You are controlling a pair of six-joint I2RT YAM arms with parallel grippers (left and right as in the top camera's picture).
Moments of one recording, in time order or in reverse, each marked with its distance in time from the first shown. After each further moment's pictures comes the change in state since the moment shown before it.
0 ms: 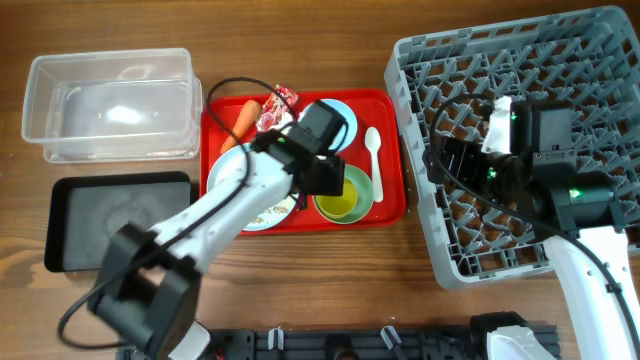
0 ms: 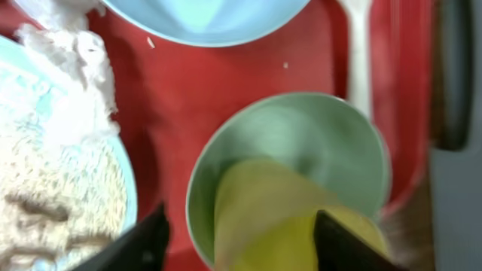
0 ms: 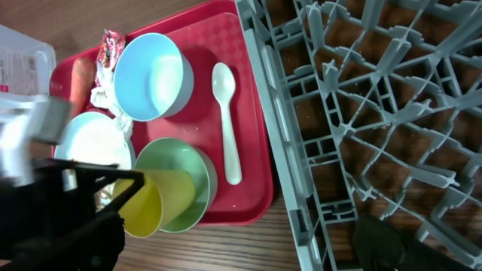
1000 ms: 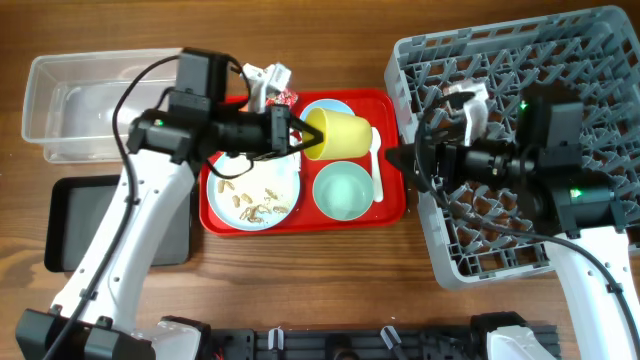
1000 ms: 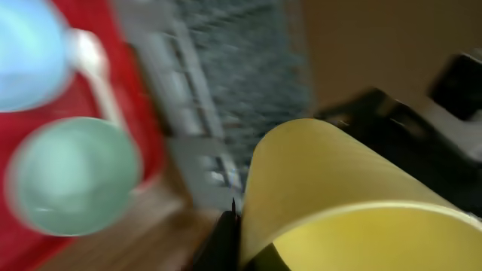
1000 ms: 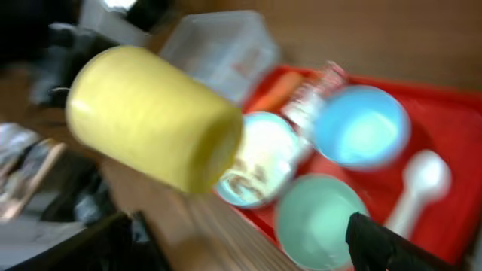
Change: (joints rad) left arm 0.389 -0.257 0.092 -0.022 0.941 0.106; right arm -0.004 0.000 0.003 0.259 -0.651 -0.280
